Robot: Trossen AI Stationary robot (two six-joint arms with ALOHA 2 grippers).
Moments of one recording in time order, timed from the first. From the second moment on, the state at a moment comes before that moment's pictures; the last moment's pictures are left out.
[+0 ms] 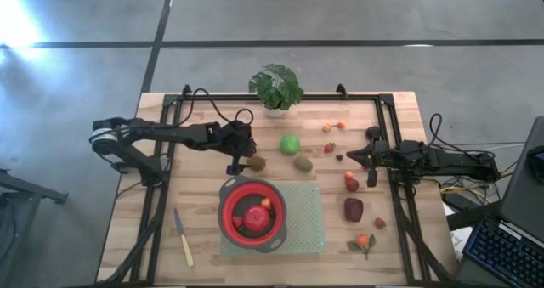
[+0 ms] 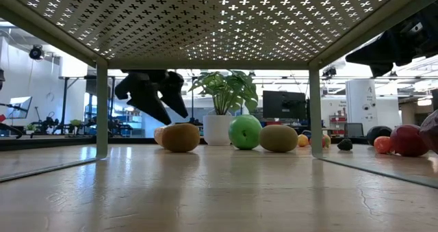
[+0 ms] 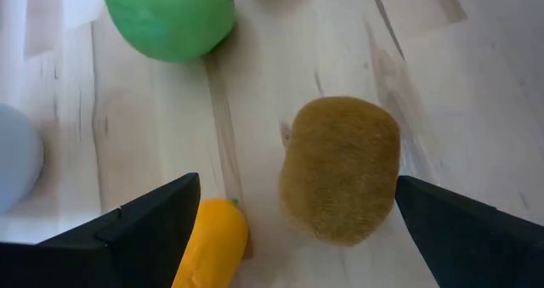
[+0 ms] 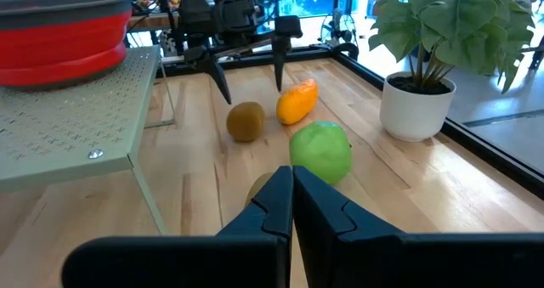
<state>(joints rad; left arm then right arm) 0.26 1.46 0.78 -0.18 0.09 0.52 0.00 0.06 0.15 -0.28 0.19 0.12</state>
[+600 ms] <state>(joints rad) 0.26 1.51 0.72 -0.08 0.15 0.60 0.00 0.06 0.15 -0.28 0.19 0.12</state>
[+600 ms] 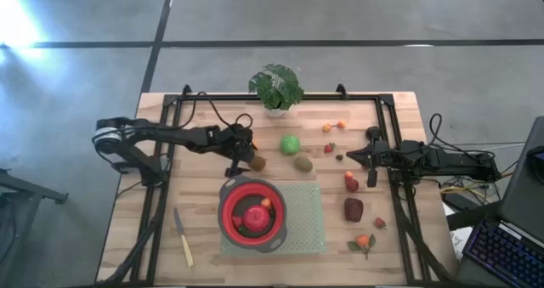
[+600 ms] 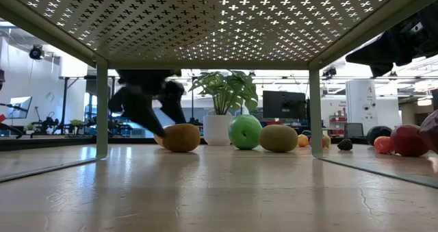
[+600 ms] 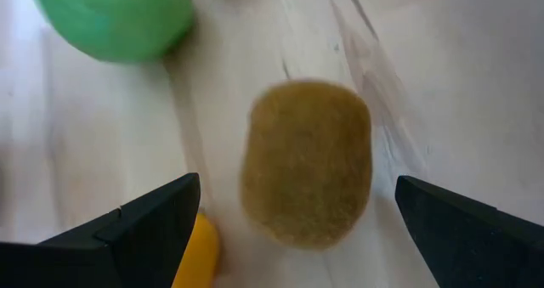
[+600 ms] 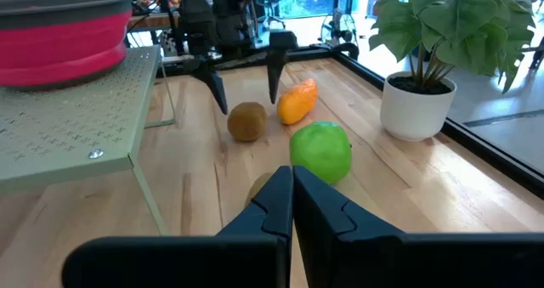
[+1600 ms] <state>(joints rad) 0.27 1.64 0.83 -0.11 0.24 0.55 0.00 0.06 0.15 -0.28 0.19 0.12</state>
